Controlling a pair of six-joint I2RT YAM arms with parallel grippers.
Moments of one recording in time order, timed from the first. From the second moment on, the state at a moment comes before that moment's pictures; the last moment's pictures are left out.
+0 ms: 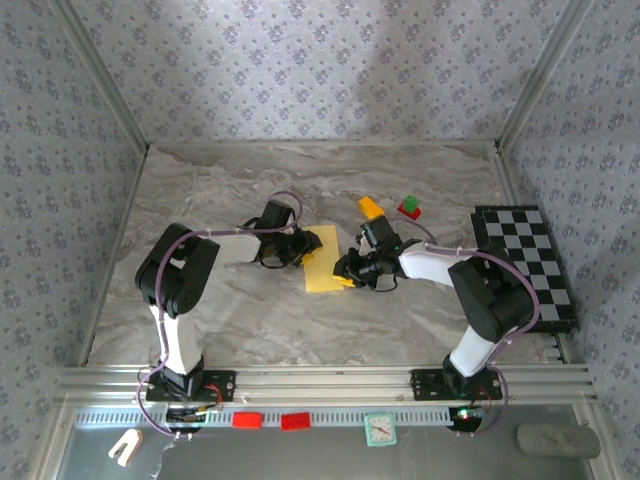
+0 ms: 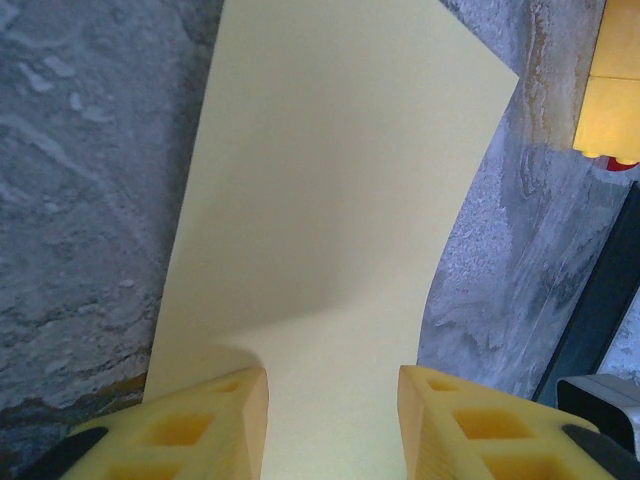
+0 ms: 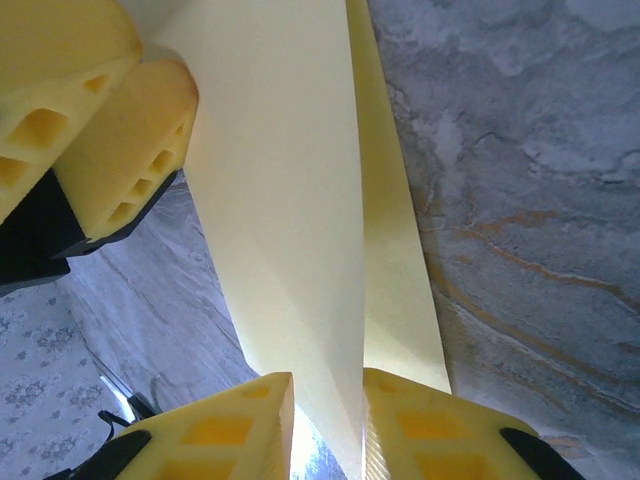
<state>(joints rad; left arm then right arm) -0.55 1.89 1.00 0.01 0.46 -1.12 0.55 1.68 0.81 -0.14 -0.56 0.94</state>
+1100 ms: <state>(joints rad) -0.51 1.93 1.06 -0.02 0.48 -1.07 0.54 1.68 0.84 -0.29 -0.54 0.90</state>
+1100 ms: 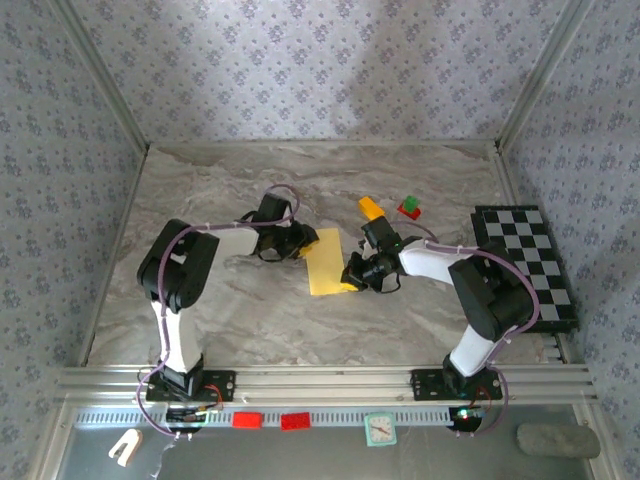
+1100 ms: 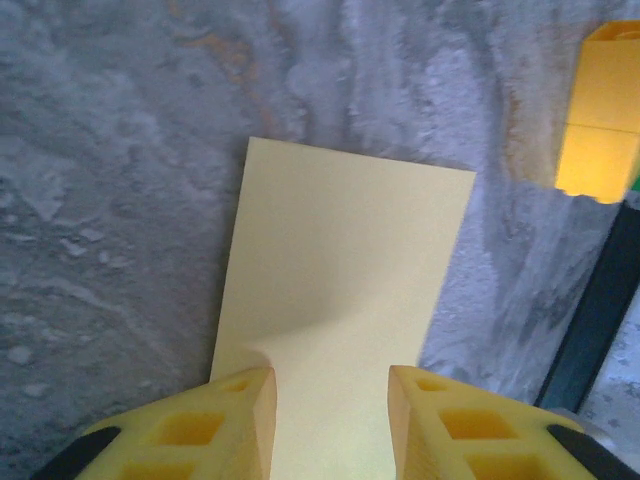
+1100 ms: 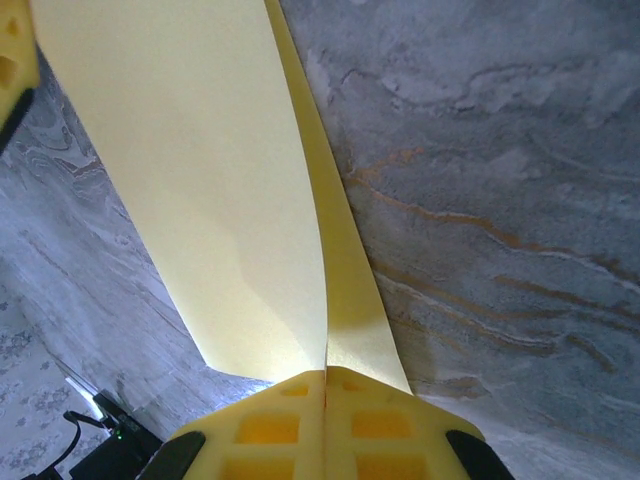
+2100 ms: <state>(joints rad) -0.50 1.95 1.09 -0.08 0.48 -1.03 0.58 1.82 1.03 -0.25 -0.57 0.87</state>
